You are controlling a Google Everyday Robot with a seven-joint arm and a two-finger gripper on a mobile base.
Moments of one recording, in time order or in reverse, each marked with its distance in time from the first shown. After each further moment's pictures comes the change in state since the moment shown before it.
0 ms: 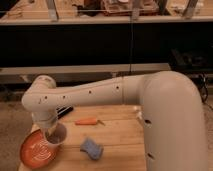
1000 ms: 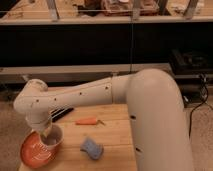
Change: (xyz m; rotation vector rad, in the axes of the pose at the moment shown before) arm -0.010 -0.015 0.020 -0.026 0.009 -0.028
